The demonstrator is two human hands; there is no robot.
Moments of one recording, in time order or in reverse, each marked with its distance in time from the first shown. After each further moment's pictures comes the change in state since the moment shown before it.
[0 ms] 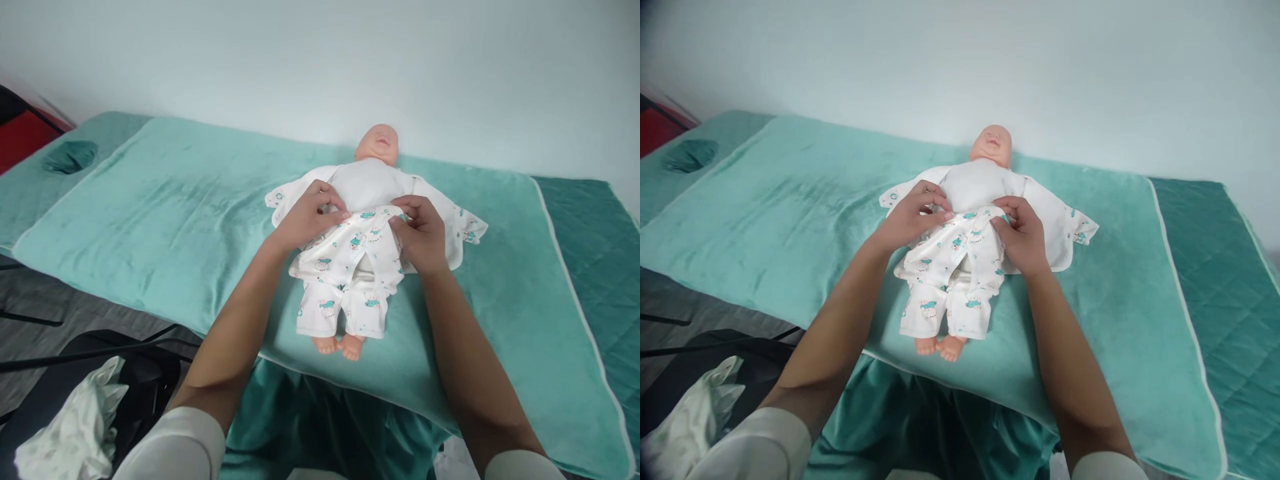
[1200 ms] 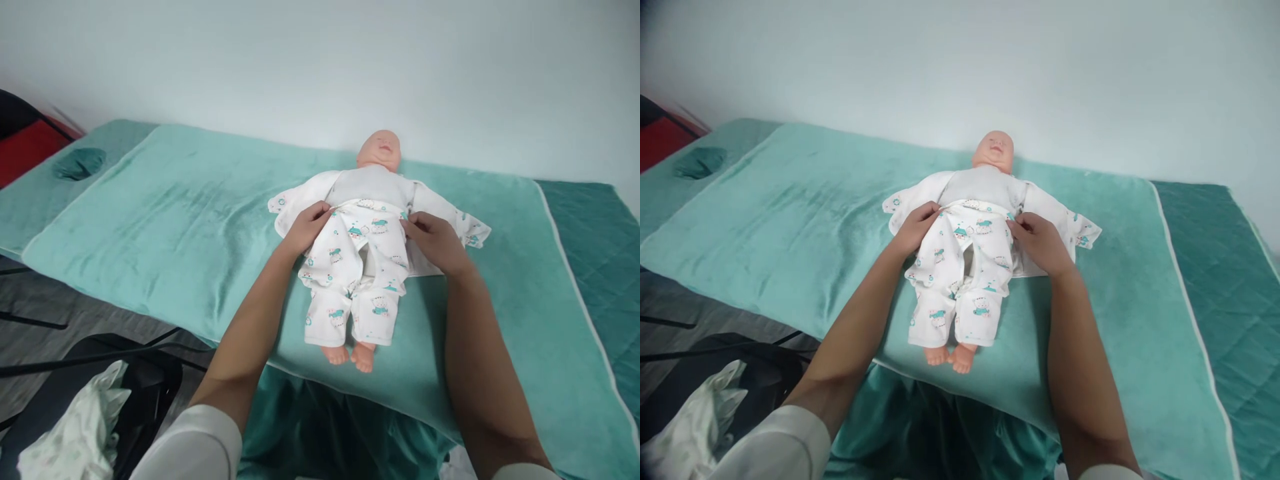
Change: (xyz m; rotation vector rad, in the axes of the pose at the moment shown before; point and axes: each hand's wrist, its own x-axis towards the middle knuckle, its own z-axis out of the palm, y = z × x) left_hand -0.001 -0.047 0.018 -0.228 0.096 -0.229; right_hand 0.013 0.004 -0.037 -0.218 -0.213 0.268
